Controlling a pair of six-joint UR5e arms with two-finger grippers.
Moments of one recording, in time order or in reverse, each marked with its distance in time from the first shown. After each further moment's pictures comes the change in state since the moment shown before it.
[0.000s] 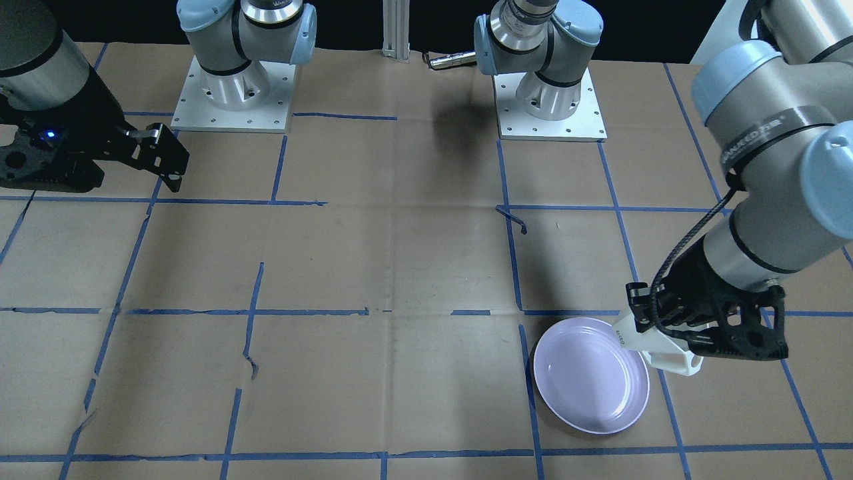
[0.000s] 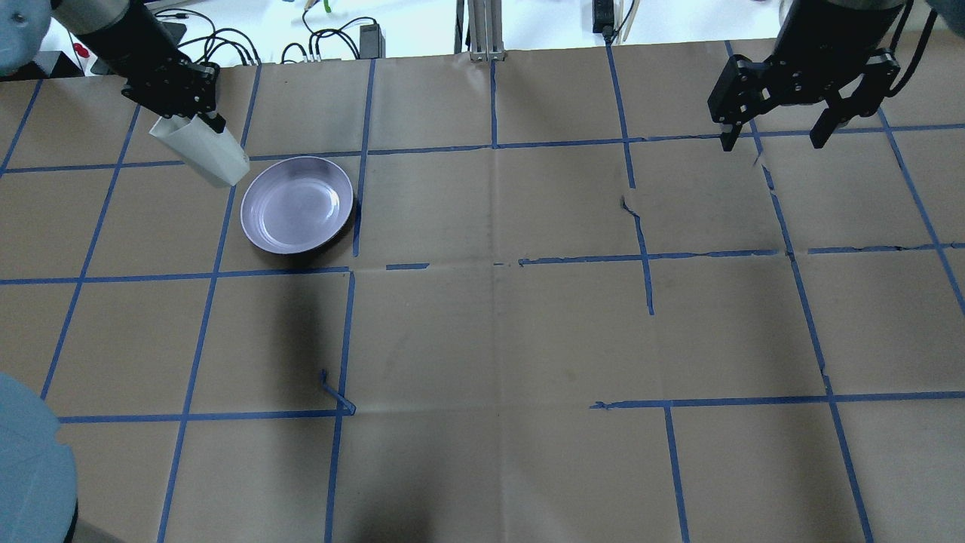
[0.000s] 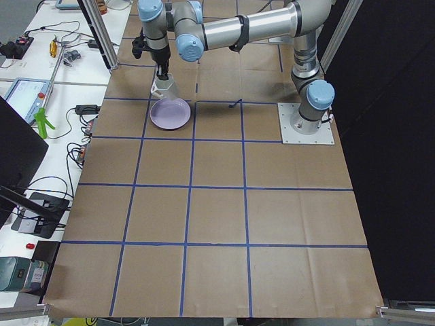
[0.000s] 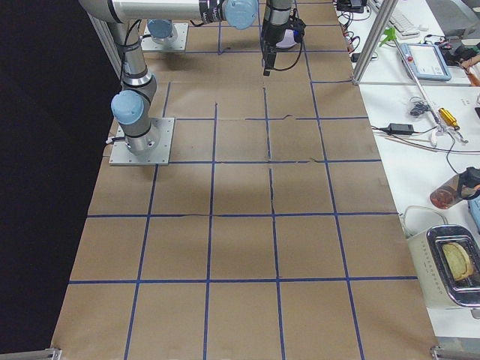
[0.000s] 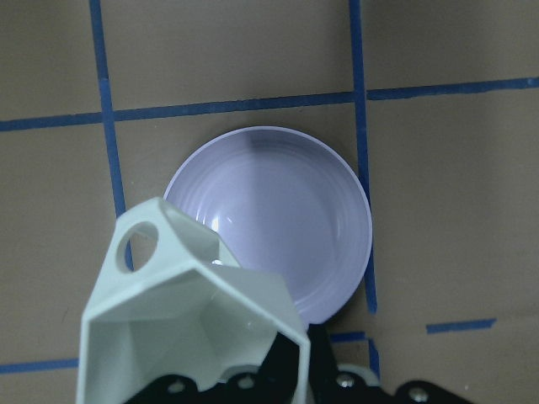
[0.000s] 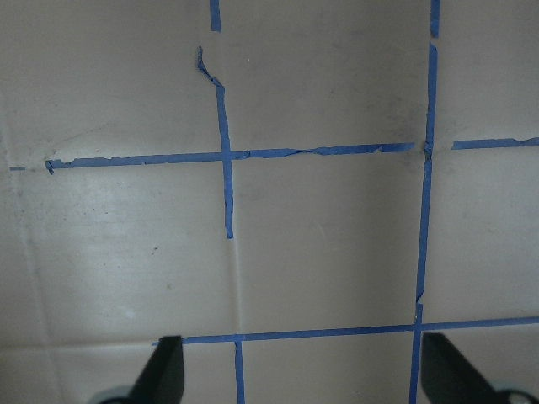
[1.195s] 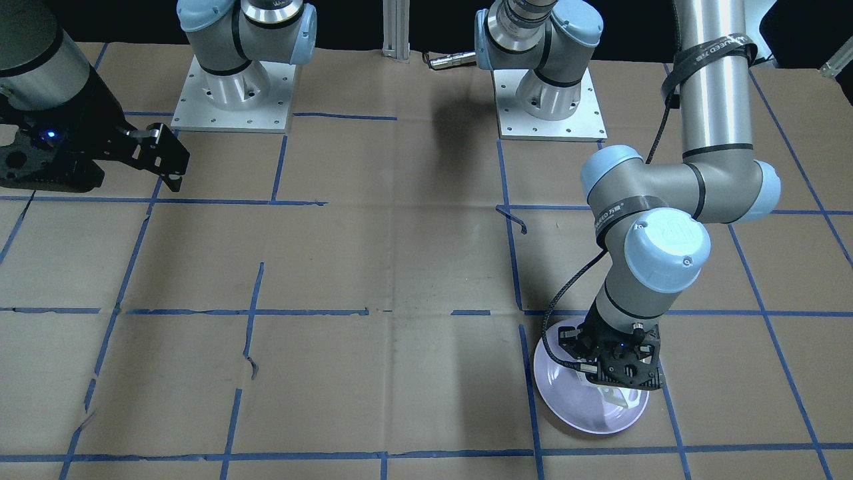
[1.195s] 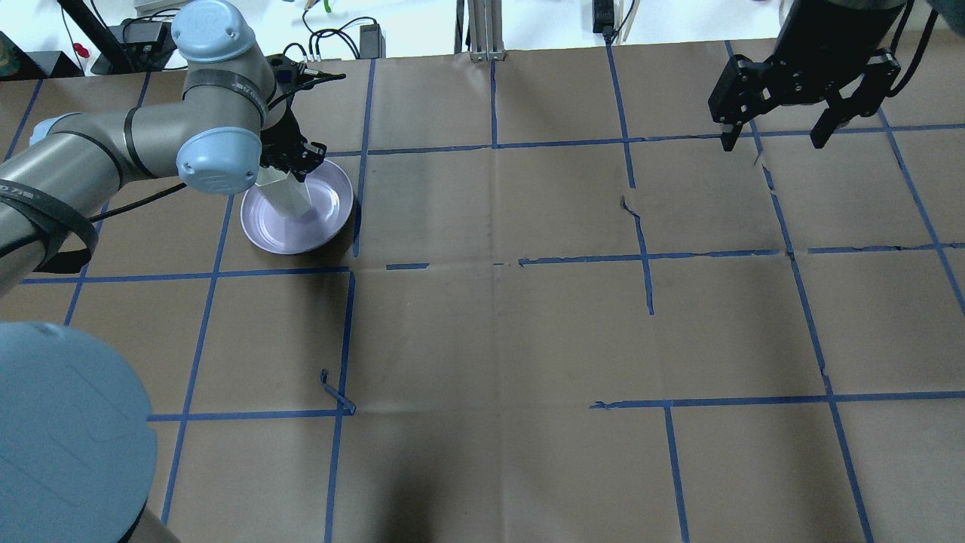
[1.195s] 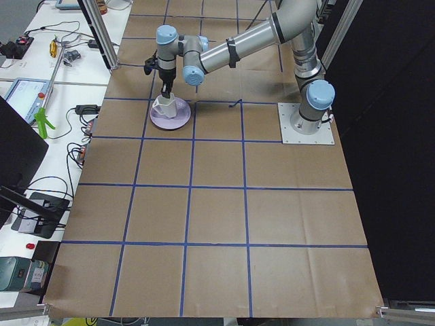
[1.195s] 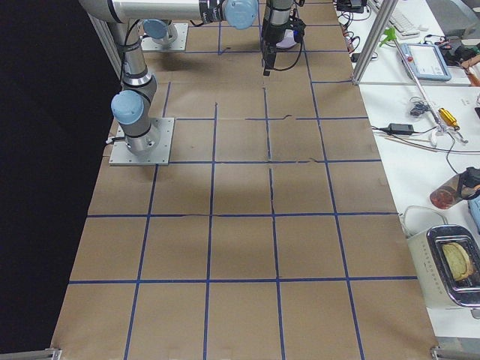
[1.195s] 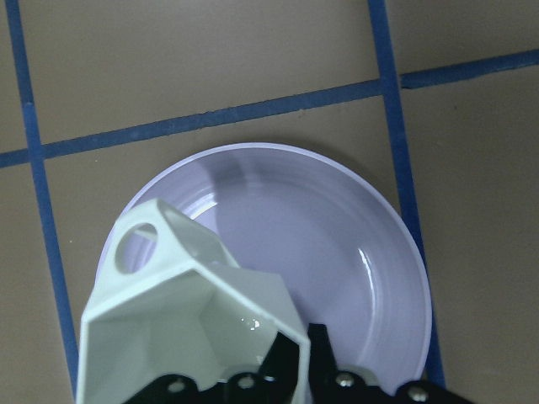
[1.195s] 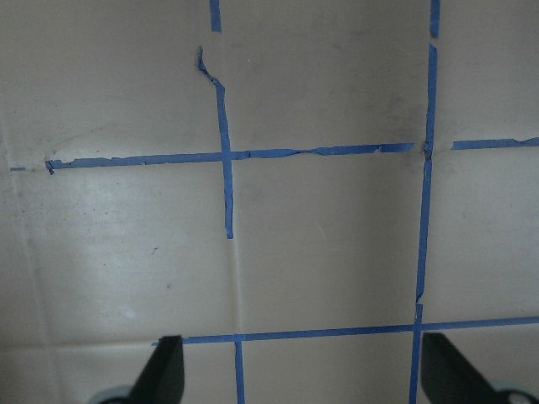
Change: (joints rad) left arm -0.060 -0.063 -0.292 0.462 0.090 0.021; right arm 0.000 0.000 0.000 -0.001 0.000 0.000
